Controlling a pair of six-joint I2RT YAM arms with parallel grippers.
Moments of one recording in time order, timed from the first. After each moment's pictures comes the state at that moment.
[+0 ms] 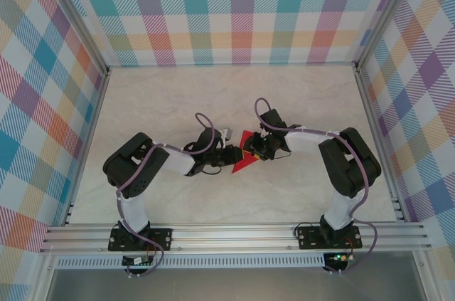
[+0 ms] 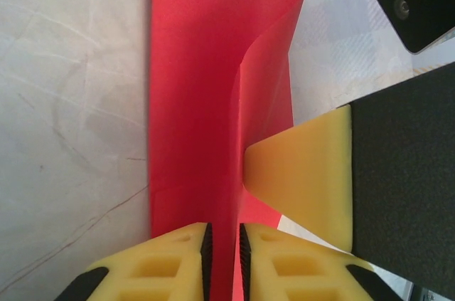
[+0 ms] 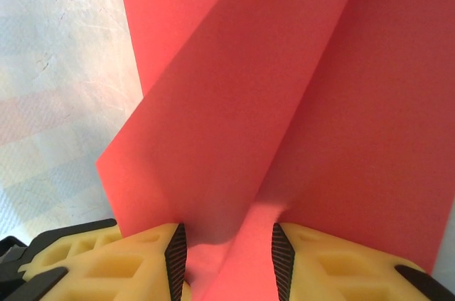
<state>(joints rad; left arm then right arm) -0.69 1.86 0.74 0.47 0.39 -0.83 0.54 1.77 0.93 -0.24 -0.38 0.90</state>
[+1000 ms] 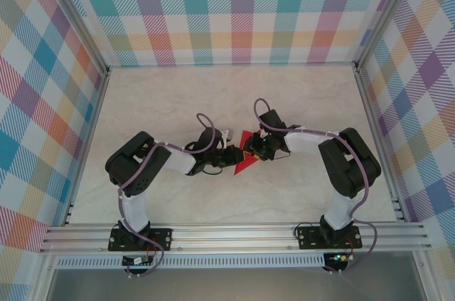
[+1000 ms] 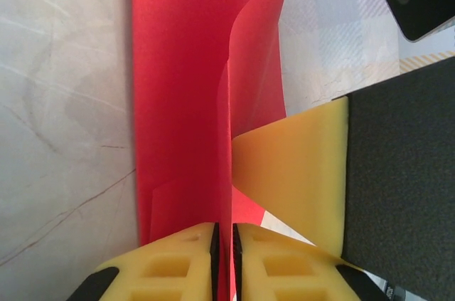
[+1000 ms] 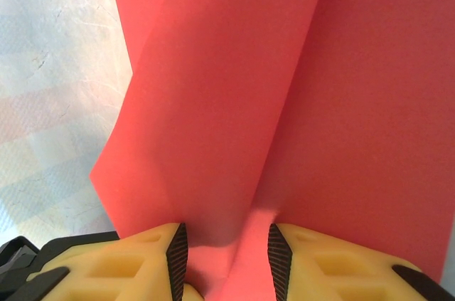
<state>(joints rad) -0.68 1.88 0.75 0.48 0.45 -0.87 0.54 1.77 0.93 -0.24 -0.36 0.89</state>
